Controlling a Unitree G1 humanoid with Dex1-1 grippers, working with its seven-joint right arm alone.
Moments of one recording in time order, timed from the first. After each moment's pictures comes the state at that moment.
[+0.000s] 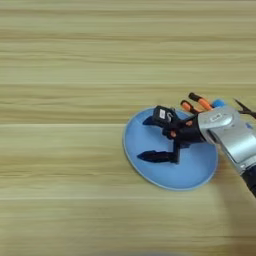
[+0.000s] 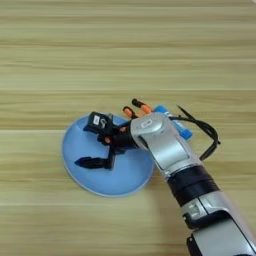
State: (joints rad) arm -0.43 -0.49 0.35 0.27 -0.03 0.30 1.13
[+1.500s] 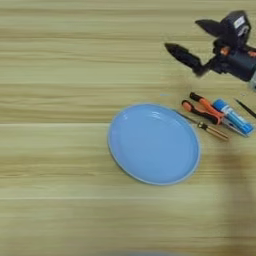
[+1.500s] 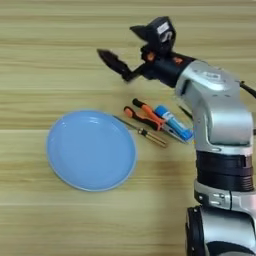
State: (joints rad) arm -0.49 -0.44 -0.26 -0.16 0.24 0.53 0.70
